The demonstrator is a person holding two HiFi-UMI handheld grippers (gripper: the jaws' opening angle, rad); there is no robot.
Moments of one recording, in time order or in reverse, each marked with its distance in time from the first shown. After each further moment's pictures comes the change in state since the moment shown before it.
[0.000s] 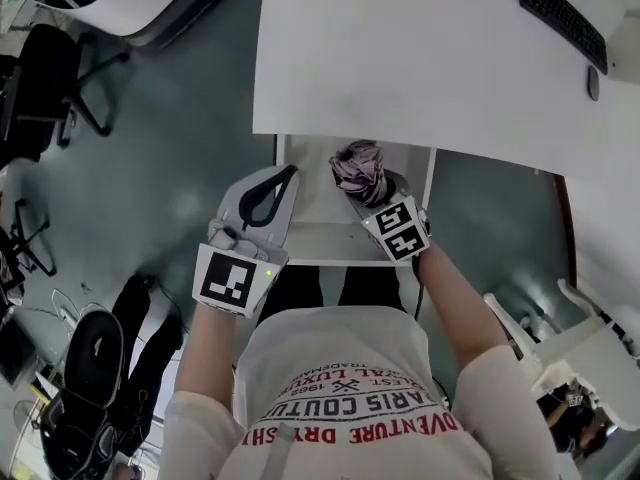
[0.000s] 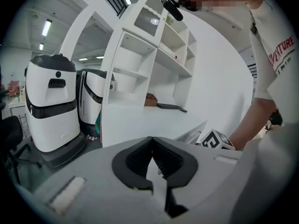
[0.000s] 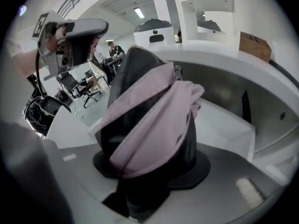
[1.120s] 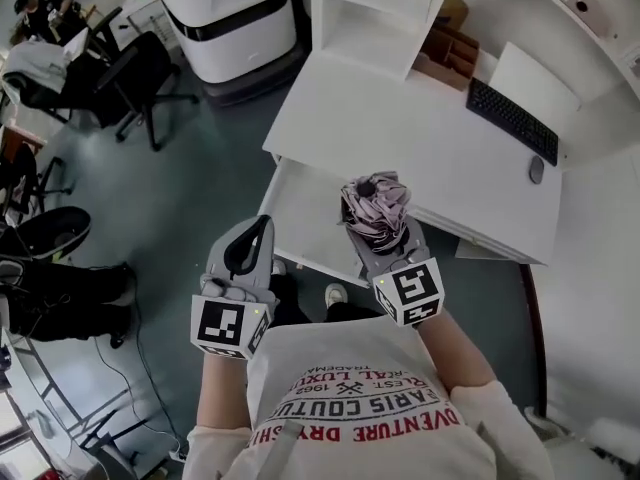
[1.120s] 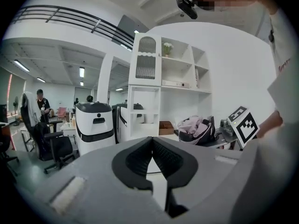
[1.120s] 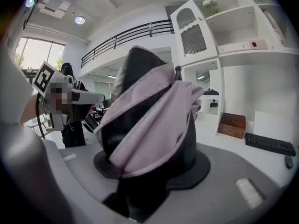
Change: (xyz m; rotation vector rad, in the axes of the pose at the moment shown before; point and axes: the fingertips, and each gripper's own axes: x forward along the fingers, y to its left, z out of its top) left arm -0.141 -0.188 0.118 0.019 -0.258 0.524; right arm -0.318 0.030 0.092 -0.281 -0.621 0.017
